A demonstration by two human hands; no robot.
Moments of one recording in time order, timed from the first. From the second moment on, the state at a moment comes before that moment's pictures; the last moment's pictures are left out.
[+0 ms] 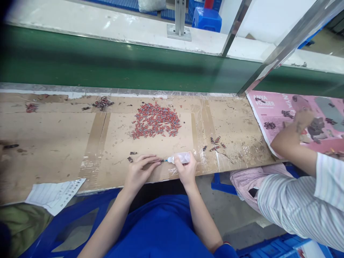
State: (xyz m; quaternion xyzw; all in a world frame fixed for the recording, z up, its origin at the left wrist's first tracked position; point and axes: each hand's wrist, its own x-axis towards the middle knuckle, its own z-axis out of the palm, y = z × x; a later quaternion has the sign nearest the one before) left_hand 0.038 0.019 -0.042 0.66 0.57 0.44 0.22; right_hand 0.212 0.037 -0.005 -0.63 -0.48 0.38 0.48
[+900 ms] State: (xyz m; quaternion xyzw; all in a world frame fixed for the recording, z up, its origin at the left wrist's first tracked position) left_hand 0.039 0.020 -0.046 0.66 0.58 0.44 0.21; right_hand 0.211 0.036 -0.010 -0.63 -0.48 0.36 0.50
